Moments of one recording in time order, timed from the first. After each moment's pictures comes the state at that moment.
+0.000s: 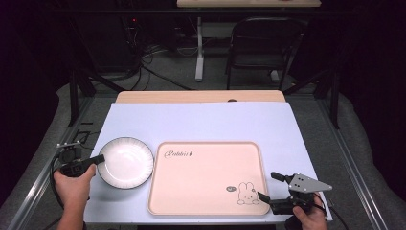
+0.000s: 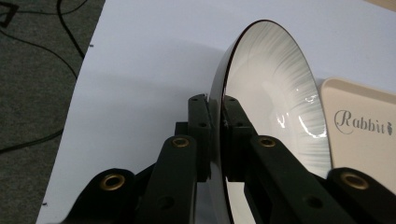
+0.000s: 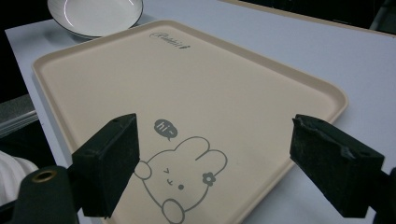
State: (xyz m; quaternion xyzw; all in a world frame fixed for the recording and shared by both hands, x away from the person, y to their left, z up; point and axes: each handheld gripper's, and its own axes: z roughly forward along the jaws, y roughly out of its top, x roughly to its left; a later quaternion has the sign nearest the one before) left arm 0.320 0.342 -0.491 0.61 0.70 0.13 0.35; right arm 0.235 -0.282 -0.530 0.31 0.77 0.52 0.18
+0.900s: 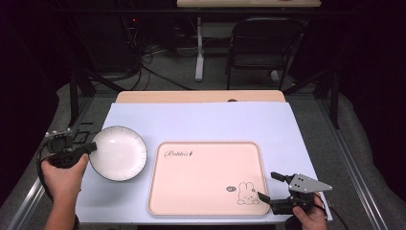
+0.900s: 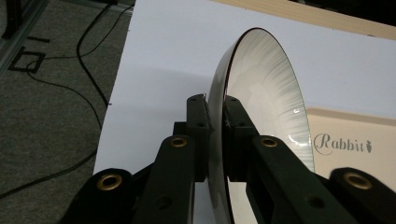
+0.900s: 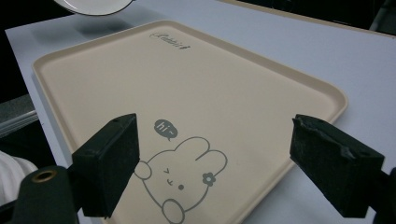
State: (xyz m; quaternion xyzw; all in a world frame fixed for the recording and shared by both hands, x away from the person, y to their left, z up) left arm 0.318 0.338 -0.438 0.62 0.67 0.19 0.36; right arm 0.235 -0.282 -0.530 0.31 0.77 0.52 0.18
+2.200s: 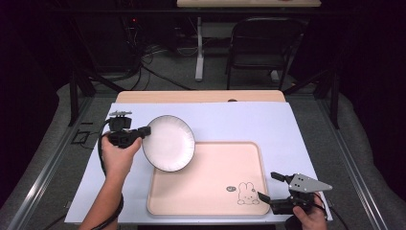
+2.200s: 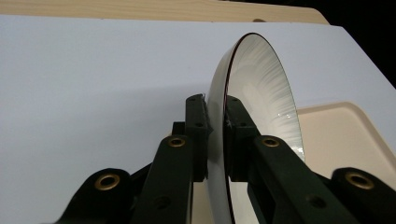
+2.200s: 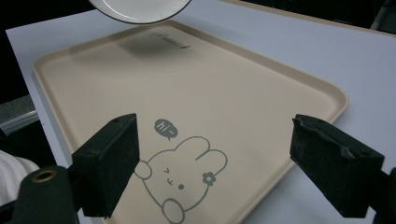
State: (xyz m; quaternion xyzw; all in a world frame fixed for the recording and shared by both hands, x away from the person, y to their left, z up) left arm 0.369 0.202 -0.425 0.70 0.57 0.13 0.41; right arm 0.235 -0.282 -0.530 0.31 0.77 0.52 0.18
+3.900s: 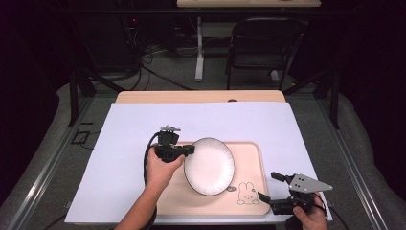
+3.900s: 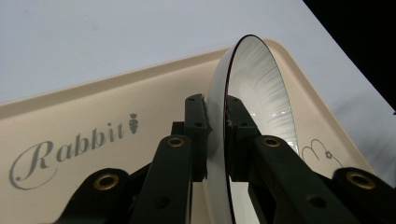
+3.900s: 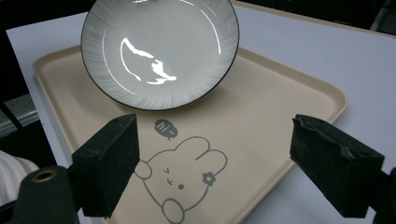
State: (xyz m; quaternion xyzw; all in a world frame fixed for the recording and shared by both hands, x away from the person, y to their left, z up) left arm 0.356 0.100 -0.471 0.77 0.50 0.02 0.40; right arm 0.235 -0.283 -0.530 0.31 0.77 0.52 0.18
